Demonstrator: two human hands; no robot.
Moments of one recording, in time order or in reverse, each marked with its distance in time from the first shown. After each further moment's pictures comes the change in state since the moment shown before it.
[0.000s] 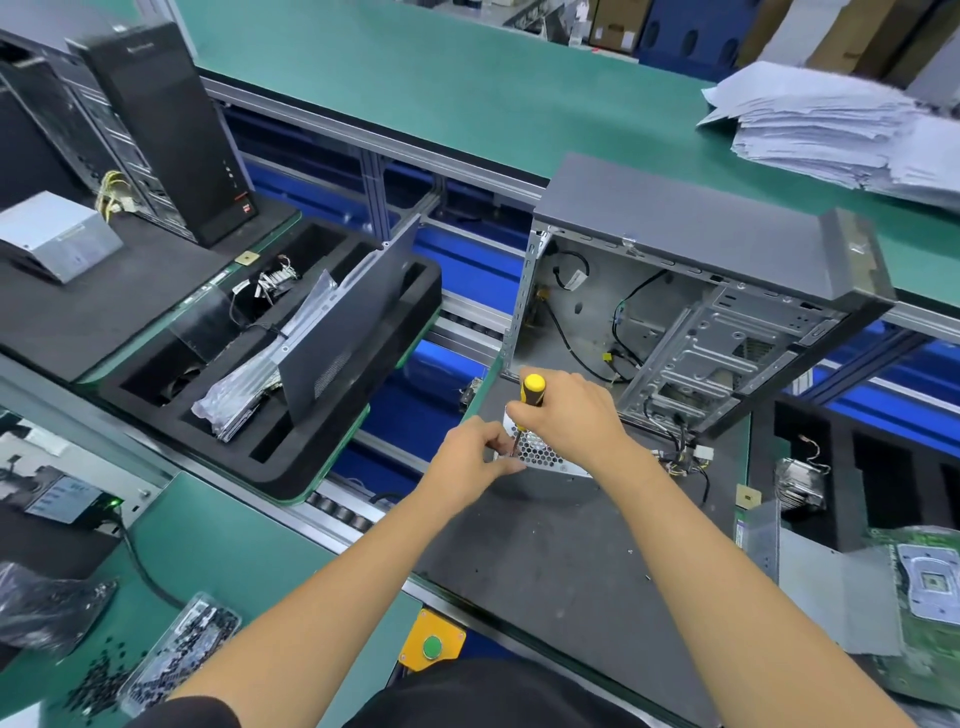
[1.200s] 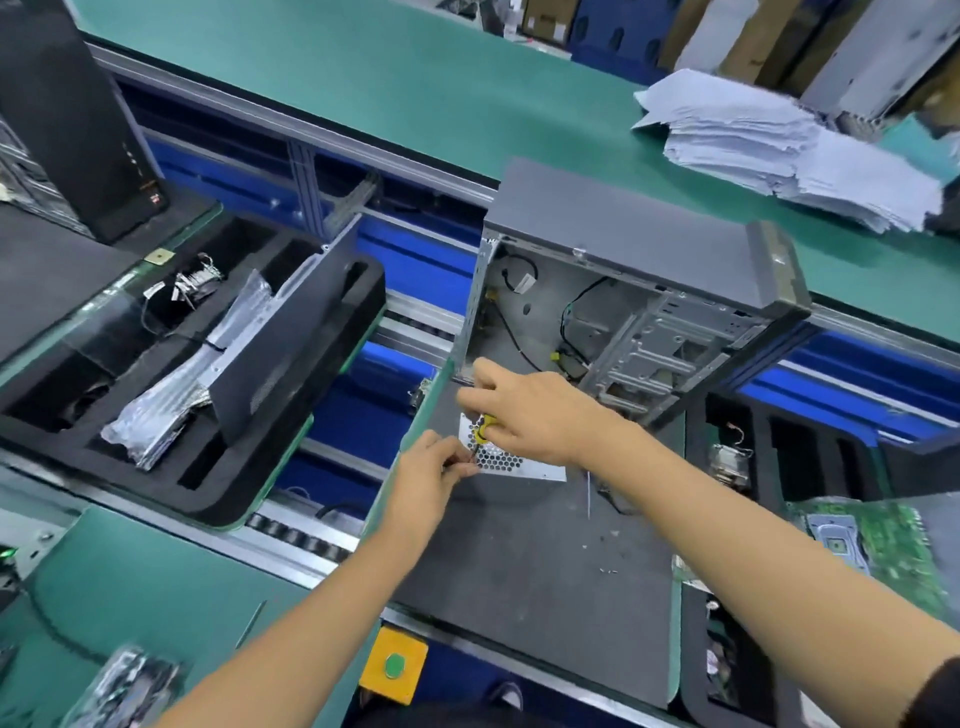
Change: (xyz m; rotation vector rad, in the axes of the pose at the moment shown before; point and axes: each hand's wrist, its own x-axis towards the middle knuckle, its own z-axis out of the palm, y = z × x) left_hand -0.006 -0.001 0.014 -0.129 0.152 0.054; right_hand 0.008 -0.004 -0.045 -0.472 -0.231 -0.483
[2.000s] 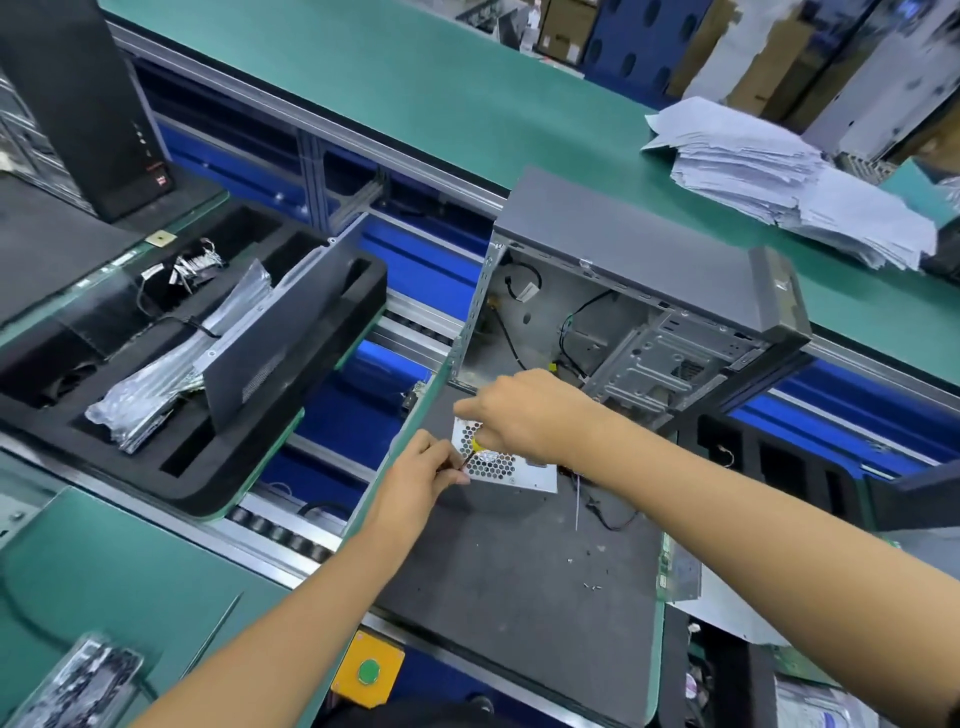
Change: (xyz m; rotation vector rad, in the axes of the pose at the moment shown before) left_hand 0.005 -0.018 -0.001 0.080 -0.061 0.070; right_hand 0.015 -0.004 -0.012 -0.236 -0.150 -0.060
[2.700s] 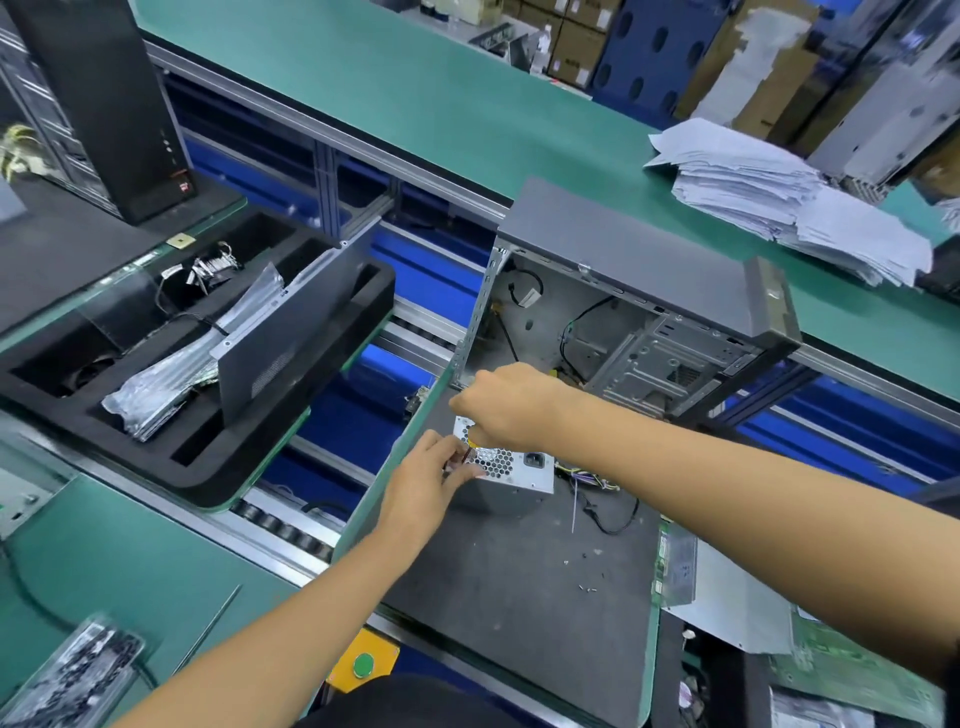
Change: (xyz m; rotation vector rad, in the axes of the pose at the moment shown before) left_hand -0.014 0.015 0.015 -0.073 0.156 -0.036; right_hand 0.014 -0.007 -0.009 -0.125 -0.109 -0.061
